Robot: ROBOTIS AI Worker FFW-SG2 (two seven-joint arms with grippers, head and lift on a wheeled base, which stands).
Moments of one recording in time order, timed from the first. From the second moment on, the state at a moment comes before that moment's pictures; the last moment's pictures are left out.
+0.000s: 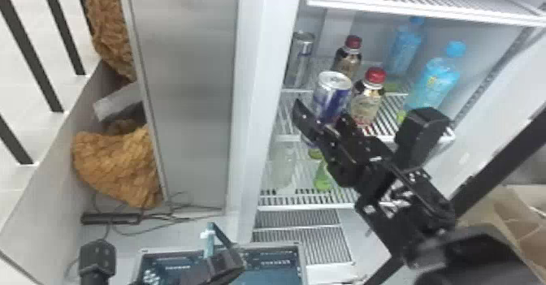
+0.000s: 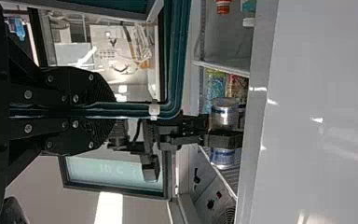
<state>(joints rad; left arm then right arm) 0.28 0.10 0.12 -1.71 1.25 1.33 -0.77 0.29 -0.14 0.00 -2.29 -0.26 0.46 0.18</state>
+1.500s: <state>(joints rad) 0.26 0.10 0.12 -1.71 1.25 1.32 -0.77 0.71 -0.16 -0.05 -2.72 -0.38 1.12 0.34</state>
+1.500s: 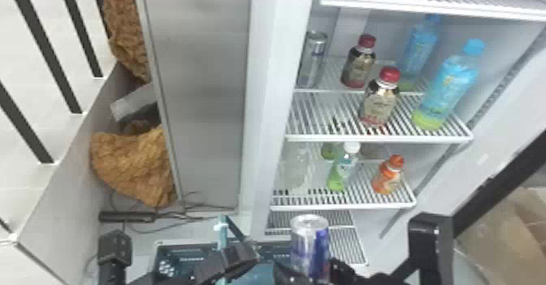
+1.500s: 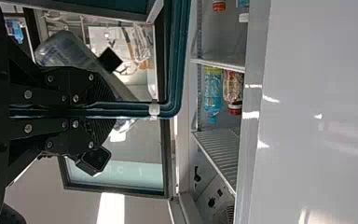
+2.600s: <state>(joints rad) 0.27 0.10 0.13 -1.71 1.25 1.32 -0.77 0.70 -0.16 -0.09 -2.70 -0.39 1.16 0.40</state>
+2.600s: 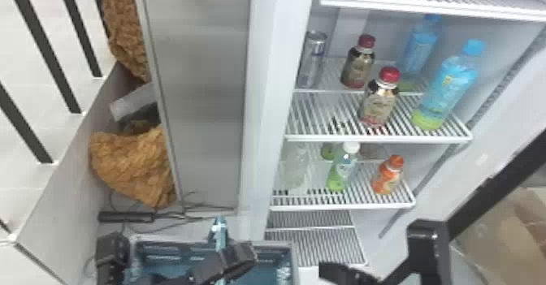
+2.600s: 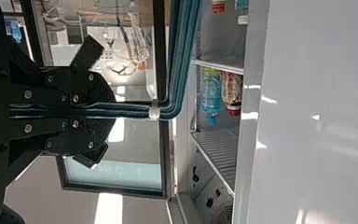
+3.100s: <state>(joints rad) 0.27 0.10 0.13 -1.71 1.25 1.32 -0.77 0.71 -0.11 -0.20 -2.76 -0.27 0.86 0.37</state>
